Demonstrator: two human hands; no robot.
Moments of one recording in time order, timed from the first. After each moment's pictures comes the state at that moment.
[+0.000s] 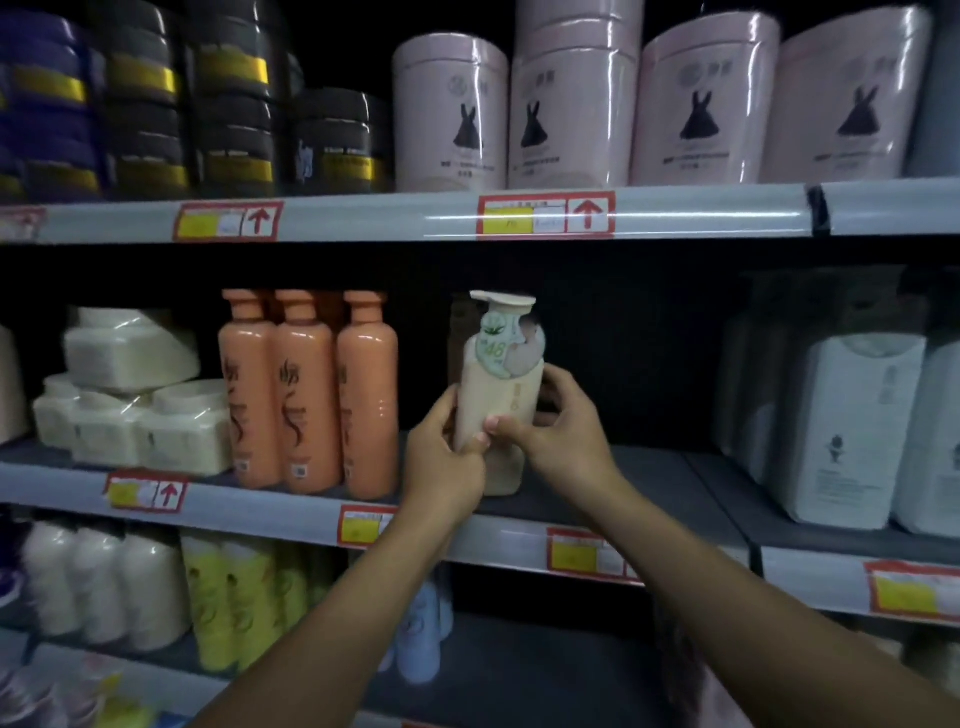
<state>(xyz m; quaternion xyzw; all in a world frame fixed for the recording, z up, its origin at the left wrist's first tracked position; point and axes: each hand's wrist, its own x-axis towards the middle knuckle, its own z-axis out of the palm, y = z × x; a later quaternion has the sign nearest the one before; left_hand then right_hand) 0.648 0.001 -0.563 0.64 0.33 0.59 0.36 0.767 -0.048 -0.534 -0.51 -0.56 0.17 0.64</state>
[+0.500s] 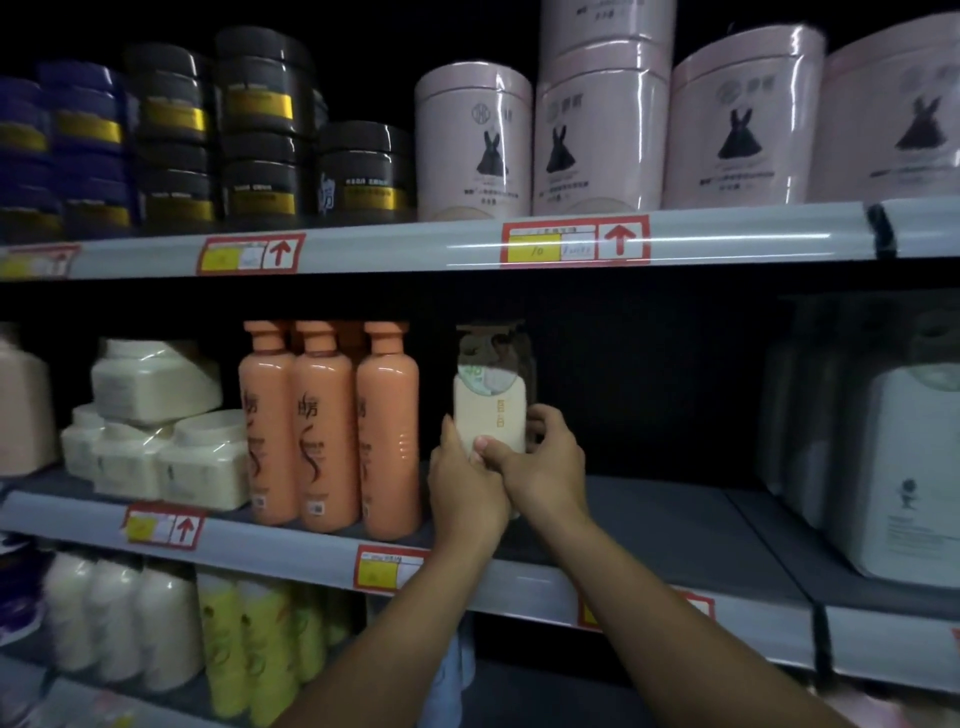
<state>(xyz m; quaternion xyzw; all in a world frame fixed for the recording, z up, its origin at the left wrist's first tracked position) 0.663 0.037 -0.563 0.62 0.46 0.56 0.29 0.741 0.009 -0.545 -0.56 -0.49 0.15 0.65</state>
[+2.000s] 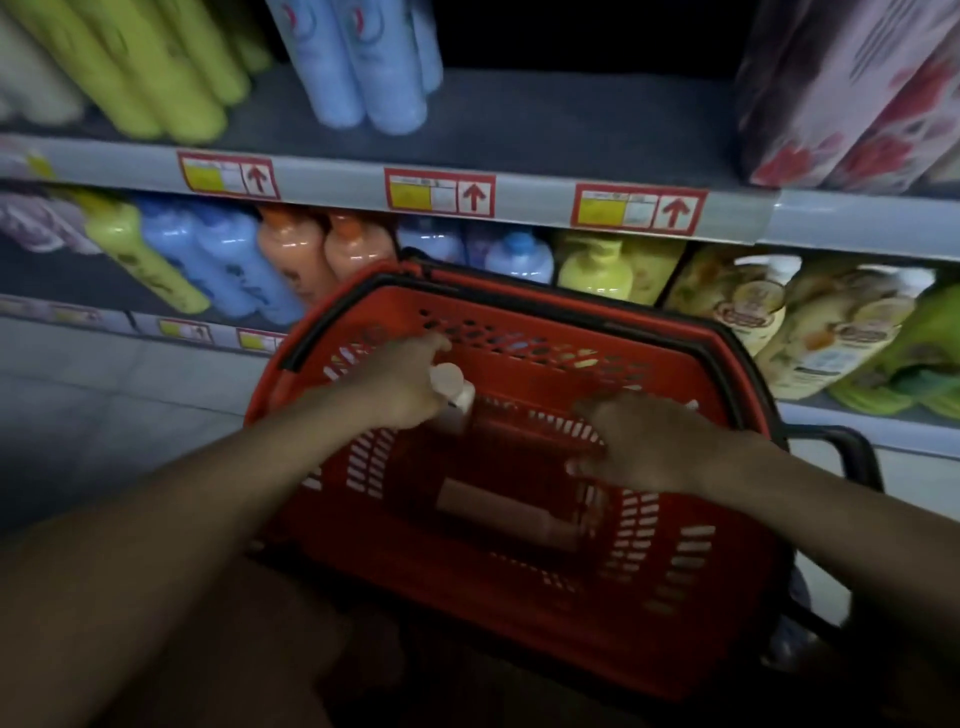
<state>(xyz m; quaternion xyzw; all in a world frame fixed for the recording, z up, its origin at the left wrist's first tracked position) 0.551 -0.129 -0.882 0.79 0.54 -0.10 0.28 0.772 -0.238 -0.932 -0.66 -0.69 0.28 -0.11</state>
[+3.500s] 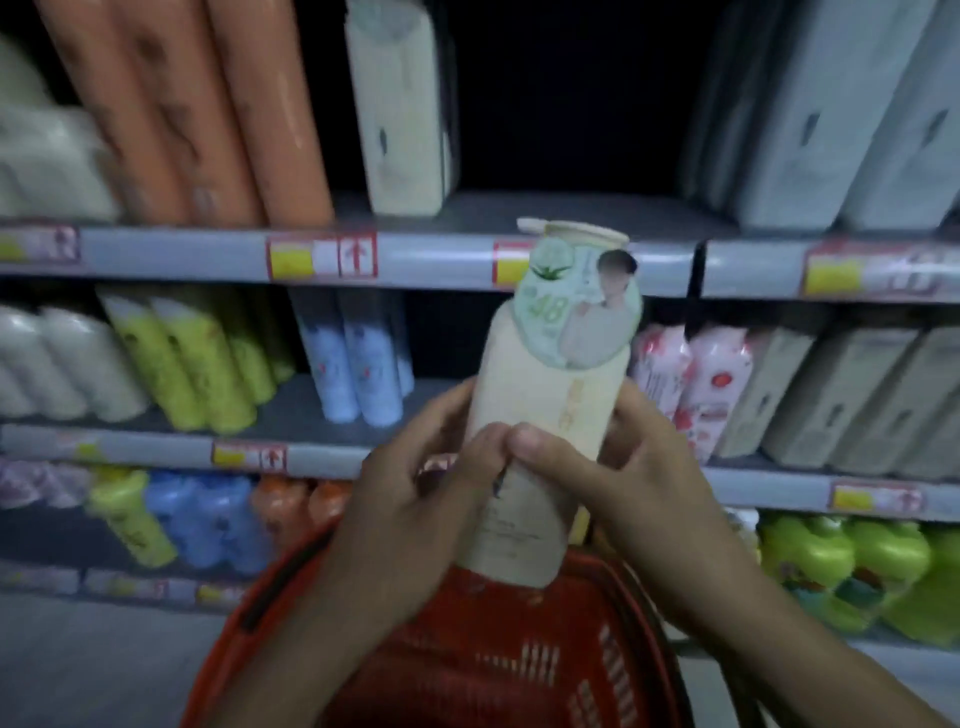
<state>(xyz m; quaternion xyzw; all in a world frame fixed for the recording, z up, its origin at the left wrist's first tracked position) 0.587 -0.199 -0.700 0.70 0.30 0.44 0.48 0.743 -0.266 -0.690 -0.51 -0.49 0.33 0.63</state>
